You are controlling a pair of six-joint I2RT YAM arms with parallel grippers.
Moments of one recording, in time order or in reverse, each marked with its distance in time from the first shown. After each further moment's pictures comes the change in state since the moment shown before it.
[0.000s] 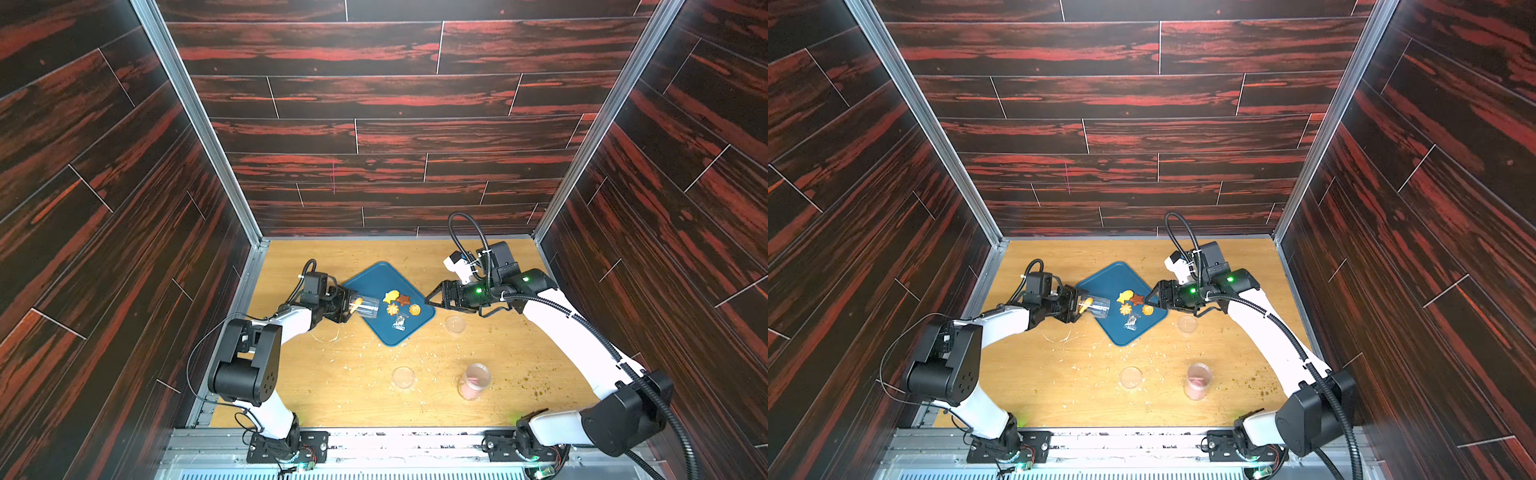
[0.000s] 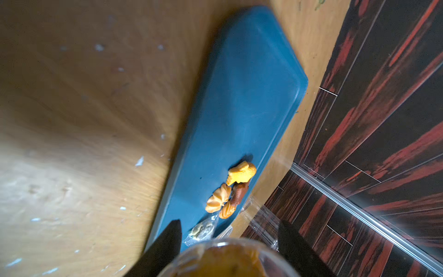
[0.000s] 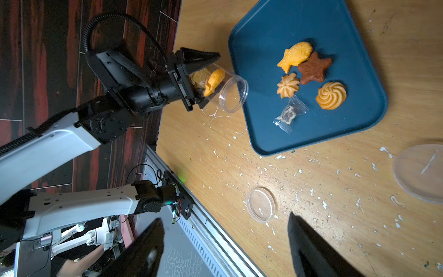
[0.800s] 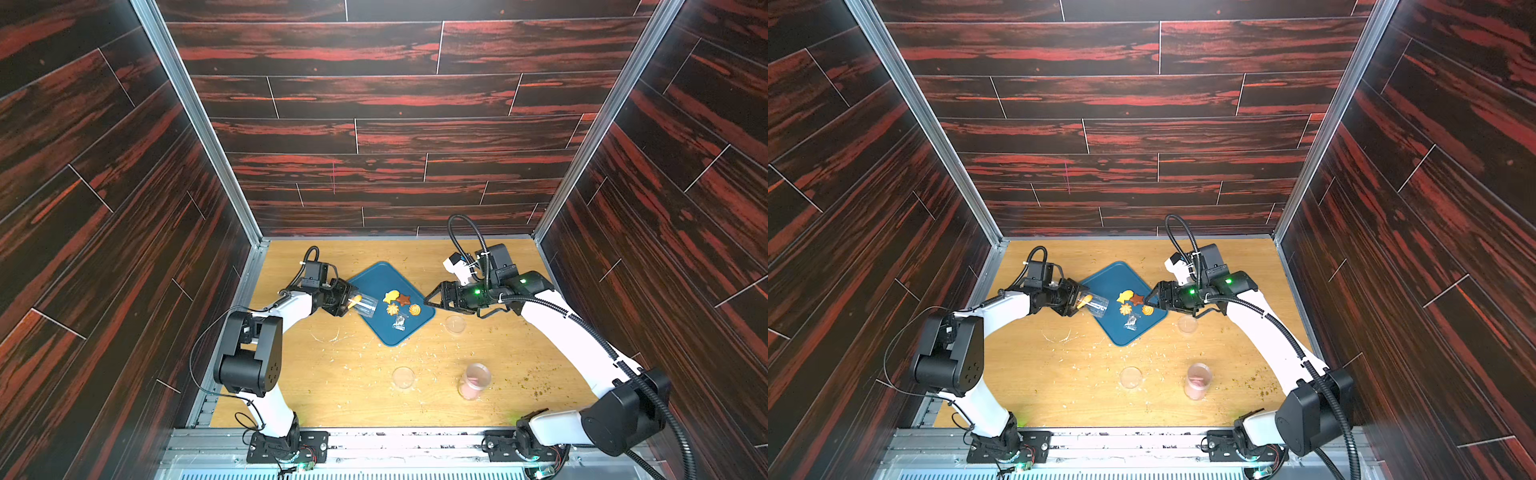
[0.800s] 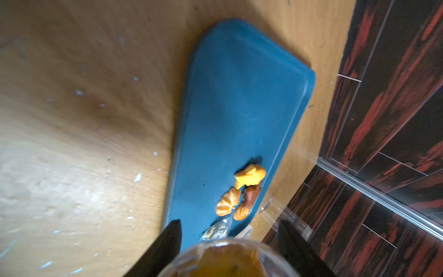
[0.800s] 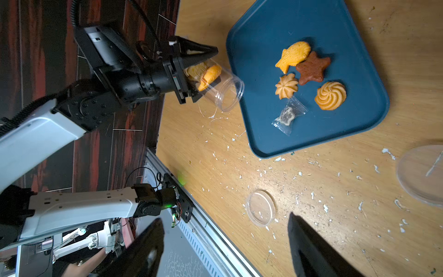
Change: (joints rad) left arm 0.016 0.061 0.169 -0.256 0.005 0.210; right arm -0.001 0.001 -0.024 0.039 0.000 0.020
